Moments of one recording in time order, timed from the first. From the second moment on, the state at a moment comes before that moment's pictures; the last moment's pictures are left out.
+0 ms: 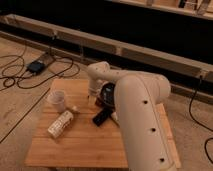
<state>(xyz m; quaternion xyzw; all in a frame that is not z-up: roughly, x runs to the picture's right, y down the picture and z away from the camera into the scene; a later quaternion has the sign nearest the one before) -0.080 0.088 0.948 -0.39 -0.07 0.09 0.91</state>
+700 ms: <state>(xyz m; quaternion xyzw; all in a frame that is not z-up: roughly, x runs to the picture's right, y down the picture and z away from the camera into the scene) -0.095 0.066 0.926 -0.38 -0.09 0.07 0.92</state>
